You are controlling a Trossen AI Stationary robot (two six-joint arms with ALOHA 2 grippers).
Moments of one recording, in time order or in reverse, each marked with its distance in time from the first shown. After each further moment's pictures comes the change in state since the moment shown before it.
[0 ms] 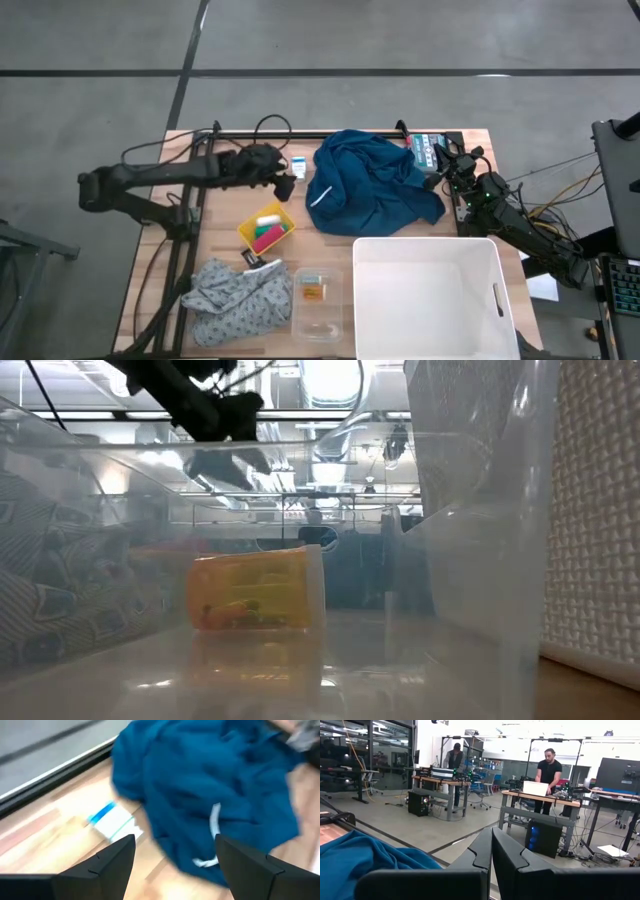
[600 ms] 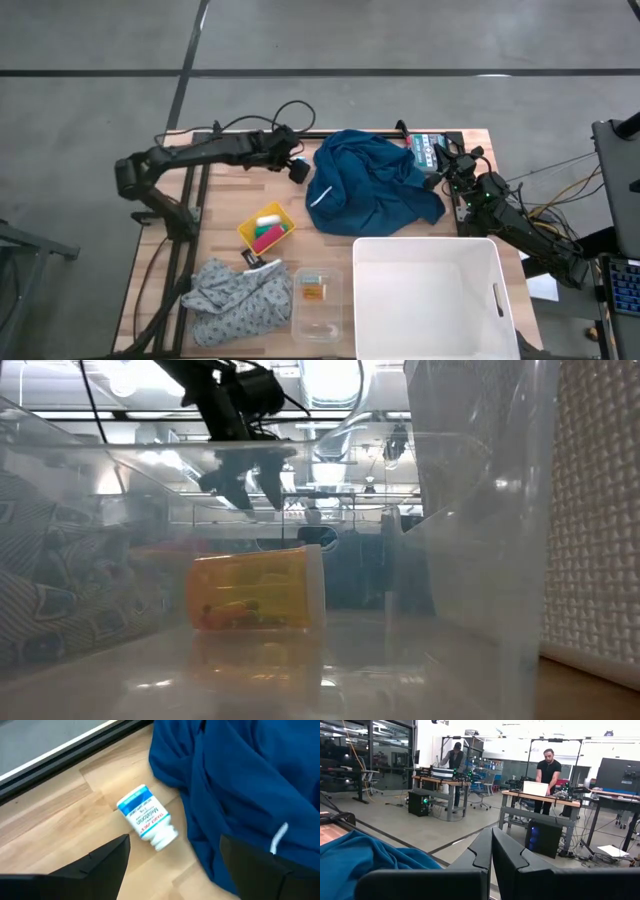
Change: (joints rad) left arm 0.125 0.326 0.306 -0.271 0.000 -0.084; right arm 0.000 0.000 0.000 0.000 0.000 0.000
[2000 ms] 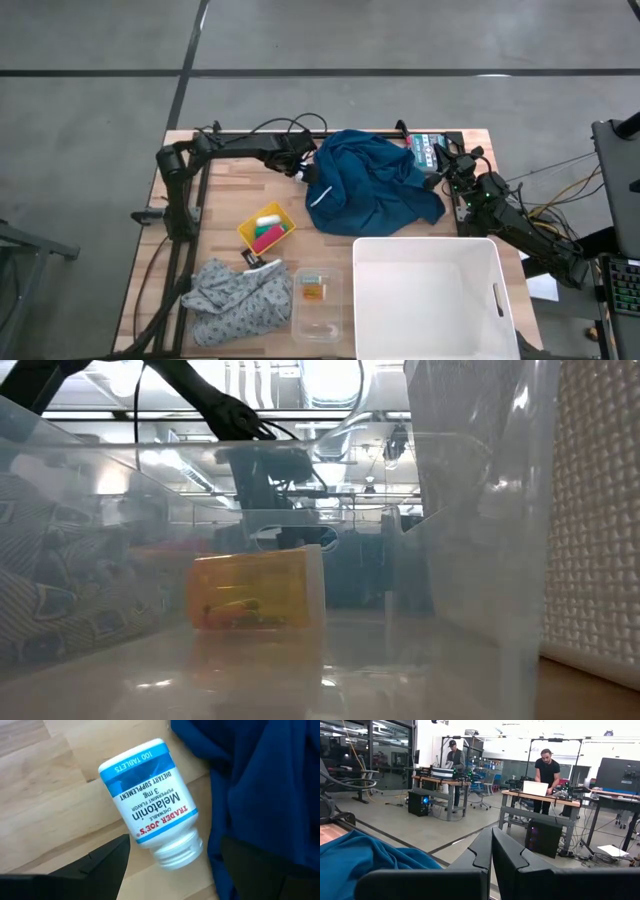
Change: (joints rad) left arm 0.068 0.322 0.080 0.024 0.131 -0.148; right arm 0.000 0.000 0.000 0.000 0.000 0.000
